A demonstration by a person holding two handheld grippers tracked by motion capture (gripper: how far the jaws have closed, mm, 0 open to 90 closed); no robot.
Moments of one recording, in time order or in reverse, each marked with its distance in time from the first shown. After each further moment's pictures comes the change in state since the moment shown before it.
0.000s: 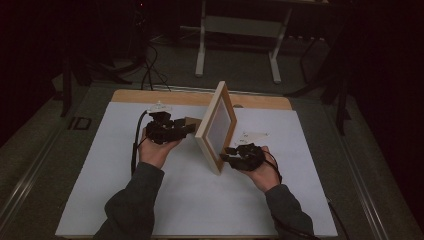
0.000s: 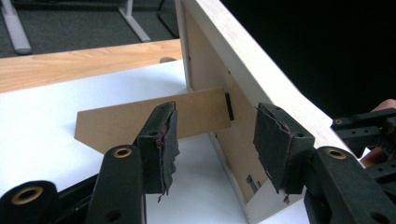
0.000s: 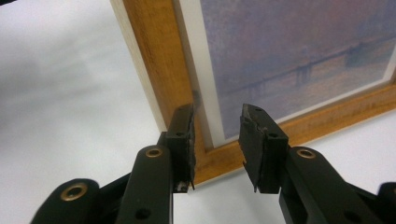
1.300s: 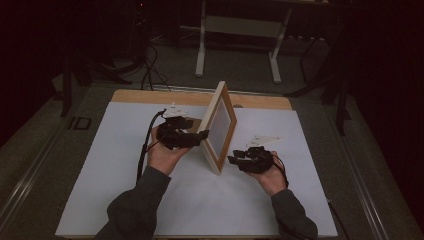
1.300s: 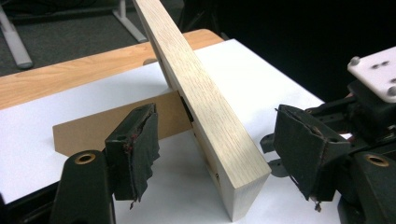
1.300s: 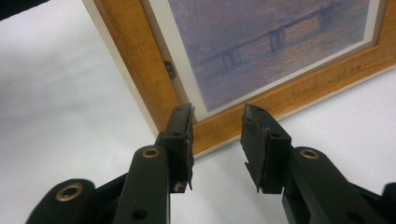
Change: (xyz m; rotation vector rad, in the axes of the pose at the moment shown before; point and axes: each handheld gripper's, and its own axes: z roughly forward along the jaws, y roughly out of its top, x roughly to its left) left arm -0.046 0.005 0.009 0.045 0.016 0.110; right arm -0.017 -0.025 -0.009 -0.031 0.008 0.097
